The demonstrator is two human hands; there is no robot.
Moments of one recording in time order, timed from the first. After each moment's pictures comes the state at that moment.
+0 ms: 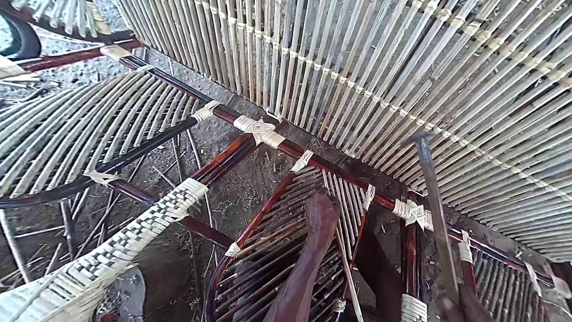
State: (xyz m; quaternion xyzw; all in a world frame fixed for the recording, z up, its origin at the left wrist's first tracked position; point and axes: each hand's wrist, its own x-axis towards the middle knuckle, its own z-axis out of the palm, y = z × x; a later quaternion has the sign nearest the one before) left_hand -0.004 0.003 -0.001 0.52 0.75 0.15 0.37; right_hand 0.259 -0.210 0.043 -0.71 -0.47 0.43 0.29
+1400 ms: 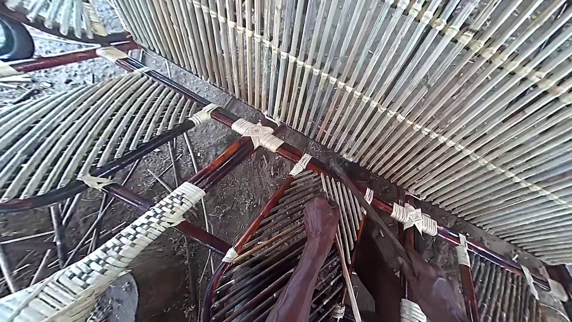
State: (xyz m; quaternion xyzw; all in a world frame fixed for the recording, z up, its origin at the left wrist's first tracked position) left_hand 0.001 0.011 0.001 0.51 0.76 0.13 0.37; right_hand 0.221 -0.130 0.020 -0.75 -0.62 0.22 0.01
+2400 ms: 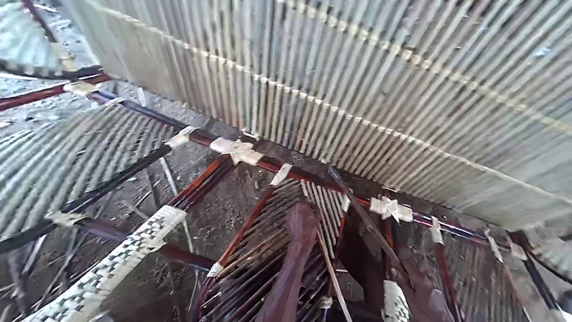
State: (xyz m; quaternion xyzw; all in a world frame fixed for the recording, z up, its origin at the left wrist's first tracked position) left_hand 0.001 0.011 0.007 0.55 0.75 0.06 0.36; right_hand 0.223 -0.176 0.055 -0.81 -0.51 0.30 0.03
